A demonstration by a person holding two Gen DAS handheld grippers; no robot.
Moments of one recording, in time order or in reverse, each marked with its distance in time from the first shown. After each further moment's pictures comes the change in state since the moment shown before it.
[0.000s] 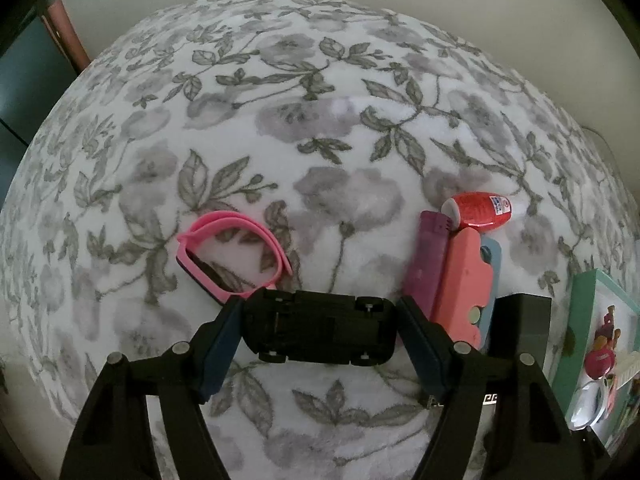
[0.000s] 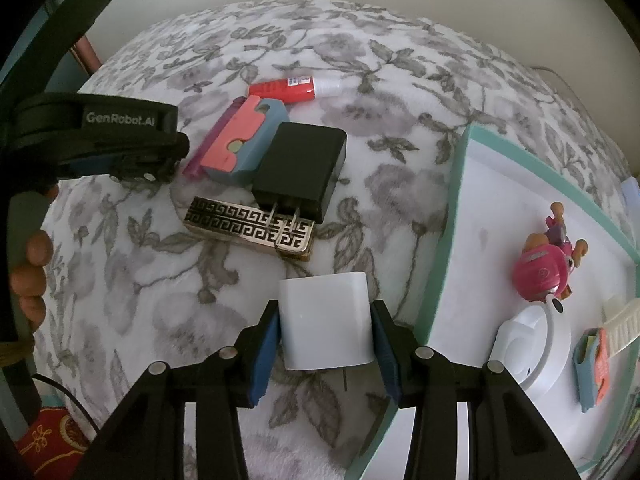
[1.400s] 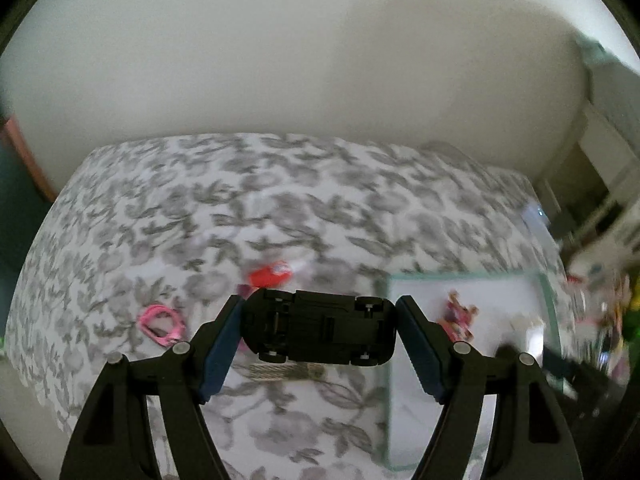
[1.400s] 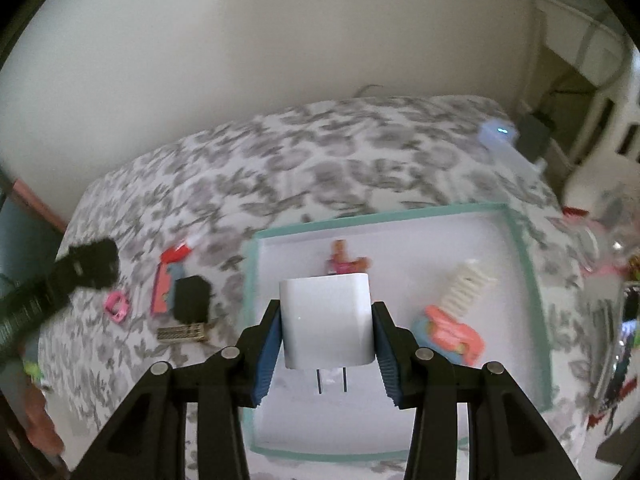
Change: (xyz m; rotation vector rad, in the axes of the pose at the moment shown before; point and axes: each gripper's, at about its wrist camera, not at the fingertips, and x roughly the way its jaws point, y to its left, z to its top) left arm -0.172 -0.118 -0.063 0.310 -0.283 -0.144; right arm -0.135 -0.155 -0.027 0.471 -0.222 -0.056
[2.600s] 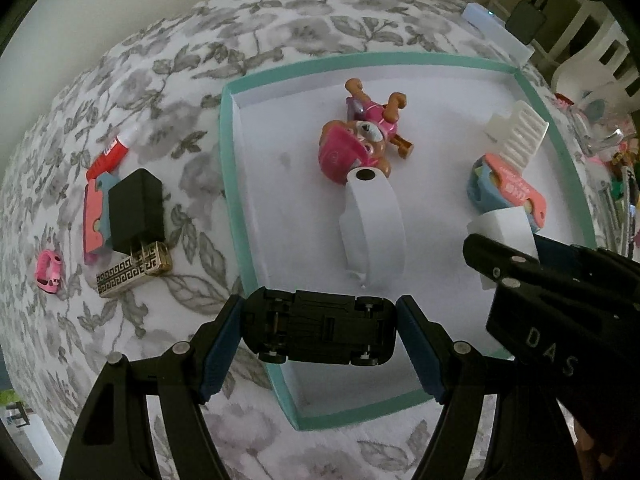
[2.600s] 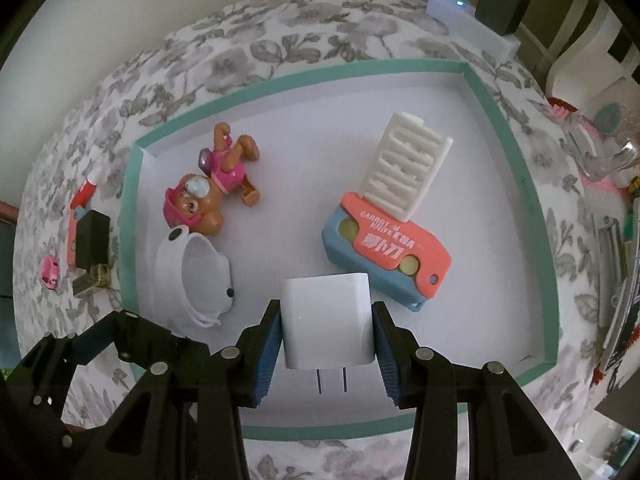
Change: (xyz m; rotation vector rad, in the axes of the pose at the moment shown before) left arm 0.091 -0.108 -0.106 0.264 0.397 -0.057; right arm 0.079 -0.055 -0.042 0.068 0.319 -0.084
